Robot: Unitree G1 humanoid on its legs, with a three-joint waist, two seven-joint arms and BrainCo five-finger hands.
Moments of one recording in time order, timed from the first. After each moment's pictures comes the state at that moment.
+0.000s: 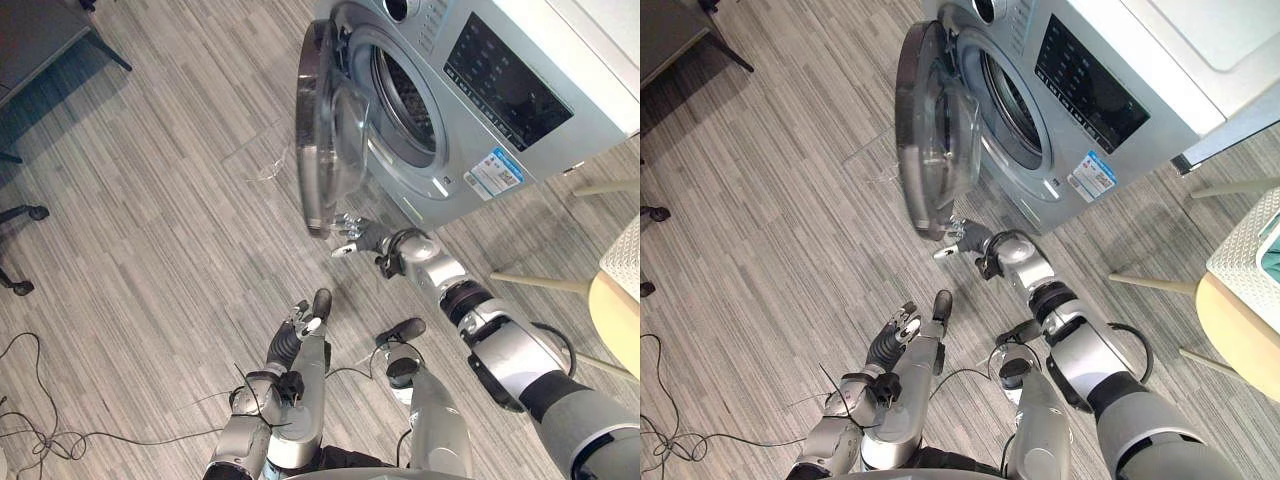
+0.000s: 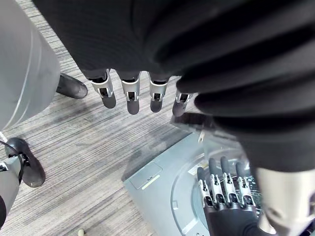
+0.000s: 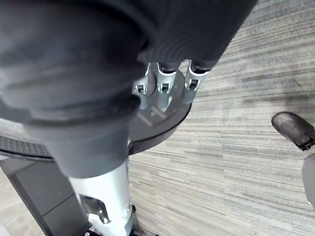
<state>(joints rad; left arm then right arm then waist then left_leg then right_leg) 0.11 0.05 -0.19 0.30 -0.32 -0.07 -0.11 -0.88 -0.20 0.53 0.96 0.42 0.07 0.28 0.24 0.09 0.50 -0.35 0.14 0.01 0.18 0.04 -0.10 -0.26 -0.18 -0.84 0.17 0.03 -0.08</state>
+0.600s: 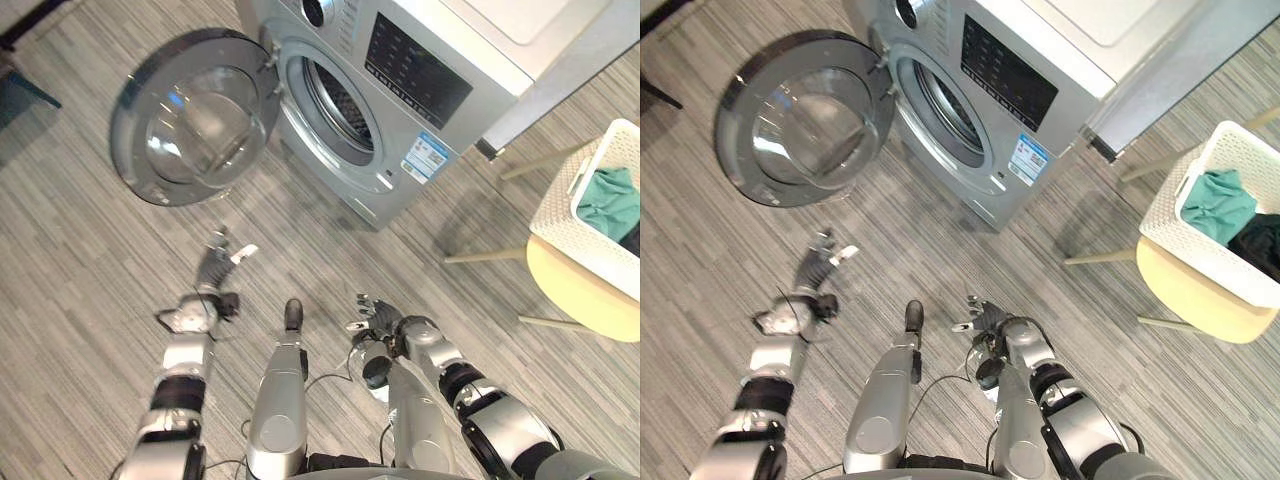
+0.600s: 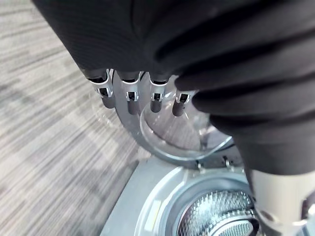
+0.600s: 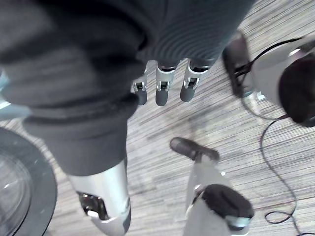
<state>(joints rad) -0.36 0.33 0.21 0.51 -0.07 -0.03 0.04 -0.47 -0.10 0.27 1.04 0.18 0.03 0.21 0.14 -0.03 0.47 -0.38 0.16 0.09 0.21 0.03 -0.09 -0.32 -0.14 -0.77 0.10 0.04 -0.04</state>
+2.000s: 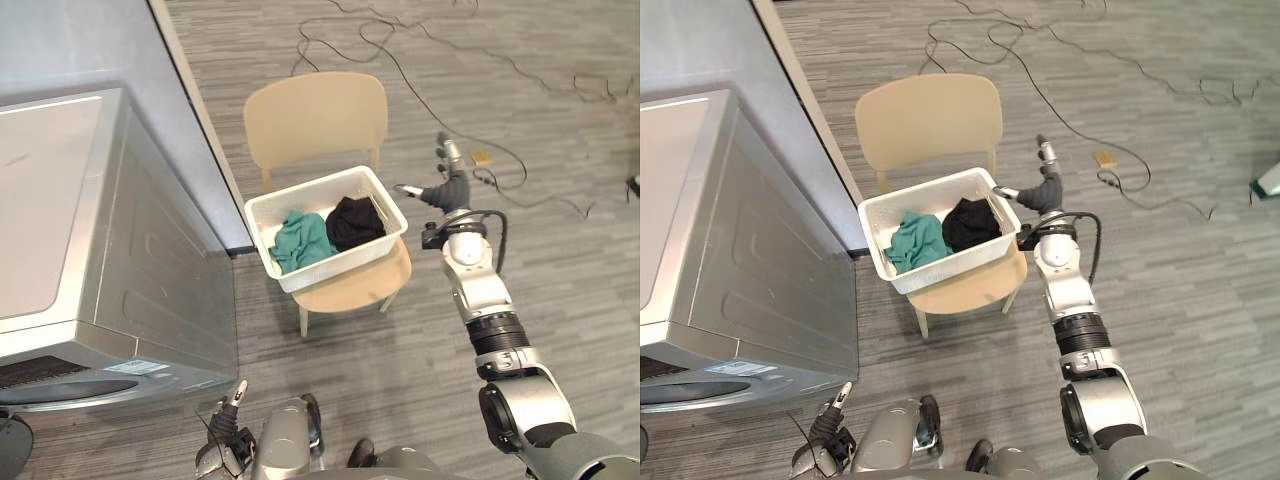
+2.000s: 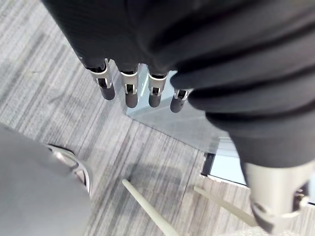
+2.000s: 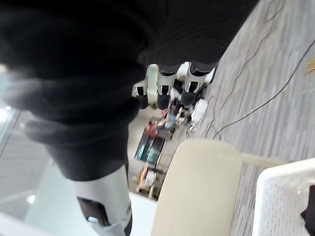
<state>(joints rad) 0.14 0.02 0.17 0.79 -0.30 -0.05 0.11 -0.64 -0.19 0.08 0.41 -0.13 -0.06 -0.17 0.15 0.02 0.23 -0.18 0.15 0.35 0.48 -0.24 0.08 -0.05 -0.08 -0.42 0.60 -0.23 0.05</state>
